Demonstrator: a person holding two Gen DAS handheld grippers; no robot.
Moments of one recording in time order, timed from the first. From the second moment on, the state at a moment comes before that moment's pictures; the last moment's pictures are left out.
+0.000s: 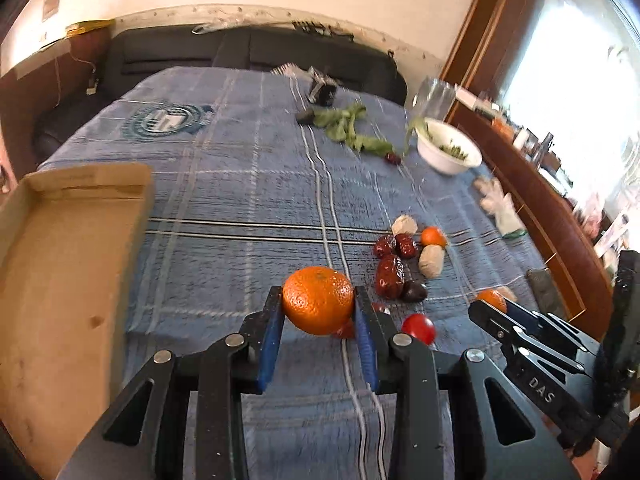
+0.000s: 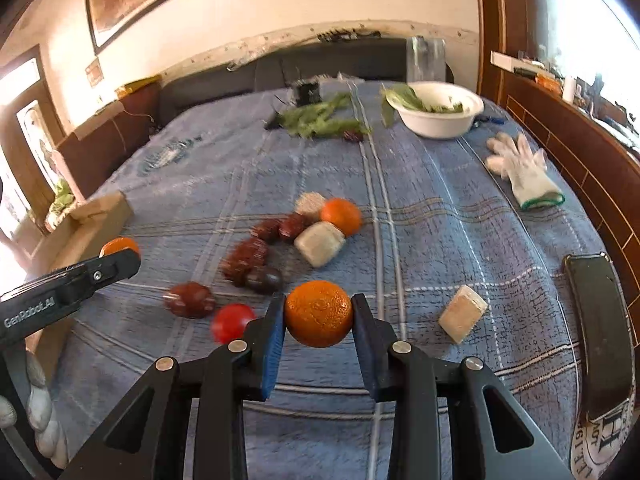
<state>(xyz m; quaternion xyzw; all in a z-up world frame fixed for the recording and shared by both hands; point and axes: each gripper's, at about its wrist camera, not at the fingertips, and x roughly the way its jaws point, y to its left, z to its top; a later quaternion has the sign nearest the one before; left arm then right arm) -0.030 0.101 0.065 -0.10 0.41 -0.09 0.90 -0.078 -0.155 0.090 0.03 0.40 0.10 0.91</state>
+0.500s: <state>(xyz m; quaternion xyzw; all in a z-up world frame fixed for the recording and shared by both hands) -0.099 0.269 0.111 -0.11 0.37 0.07 0.92 -0.116 0.040 0.187 -0.03 0.34 0.32 0.89</state>
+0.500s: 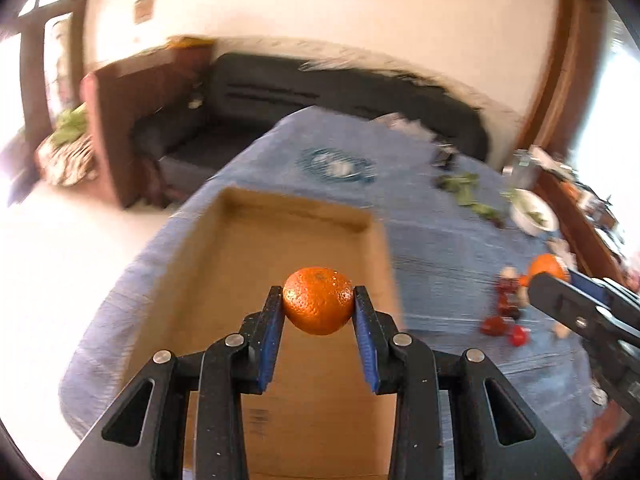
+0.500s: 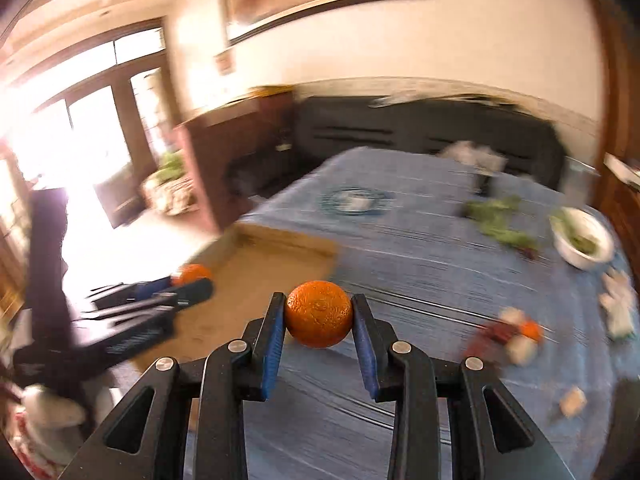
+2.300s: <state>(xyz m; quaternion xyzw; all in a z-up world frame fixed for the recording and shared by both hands) -0.186 0.255 0.159 -0.16 0.28 0.10 0.94 -0.146 0.021 0.134 -0.07 0.33 0.26 0.91</state>
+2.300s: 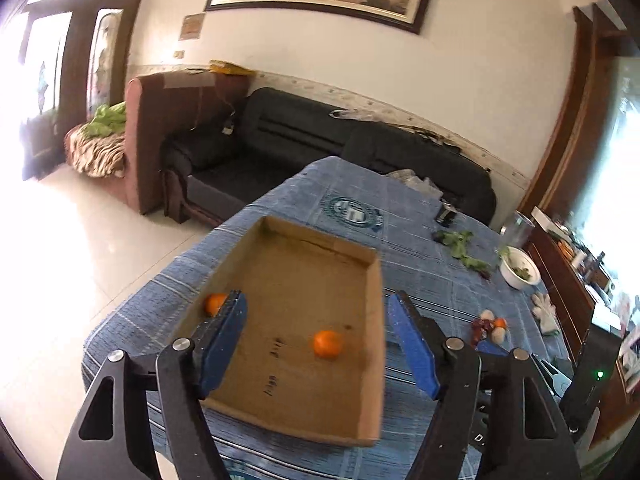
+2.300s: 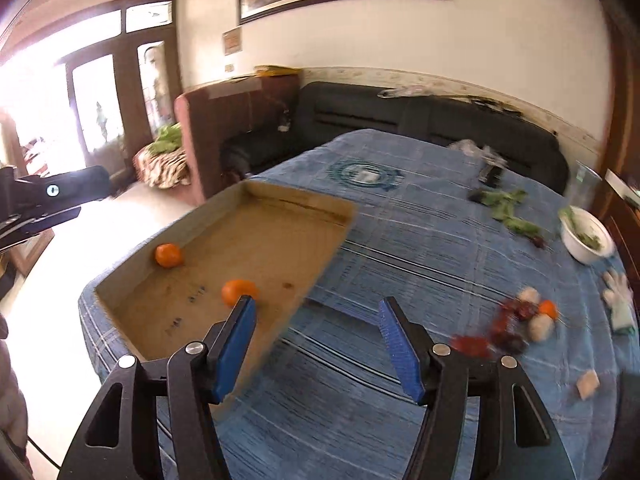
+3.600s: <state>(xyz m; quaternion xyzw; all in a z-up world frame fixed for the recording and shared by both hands) -0.017 0.054 0.035 -0.02 0.44 -0.08 0.90 -0.061 -0.259 0.068 0.10 0.41 0.03 0.91</state>
